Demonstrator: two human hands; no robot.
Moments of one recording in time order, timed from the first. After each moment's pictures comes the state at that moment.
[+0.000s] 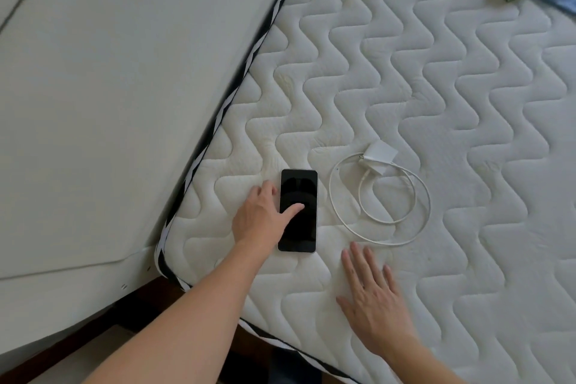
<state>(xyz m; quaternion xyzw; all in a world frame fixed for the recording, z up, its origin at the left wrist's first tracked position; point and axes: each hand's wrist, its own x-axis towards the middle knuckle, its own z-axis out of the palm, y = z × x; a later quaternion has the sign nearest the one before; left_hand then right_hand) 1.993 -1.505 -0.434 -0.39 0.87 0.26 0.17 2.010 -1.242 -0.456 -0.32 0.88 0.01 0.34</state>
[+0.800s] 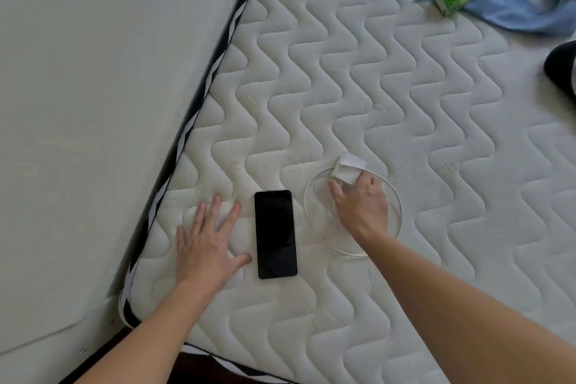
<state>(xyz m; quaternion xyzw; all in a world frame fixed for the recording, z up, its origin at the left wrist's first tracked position) 2.029 -1.556 -0.466 -0.23 0.94 0.15 0.22 1.851 -1.348 -0.433 0.06 0.96 -0.18 0.20</state>
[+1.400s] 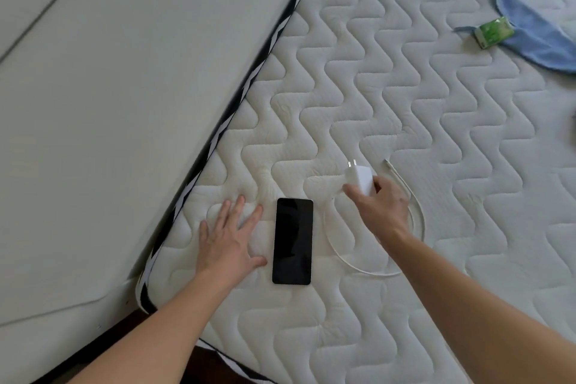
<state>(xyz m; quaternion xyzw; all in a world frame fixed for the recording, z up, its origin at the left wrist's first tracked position) 2.023 -1.560 -0.458 -0.23 0.92 0.15 0.26 1.831 -1.363 -0.415 0.07 0.92 -0.31 0.22</state>
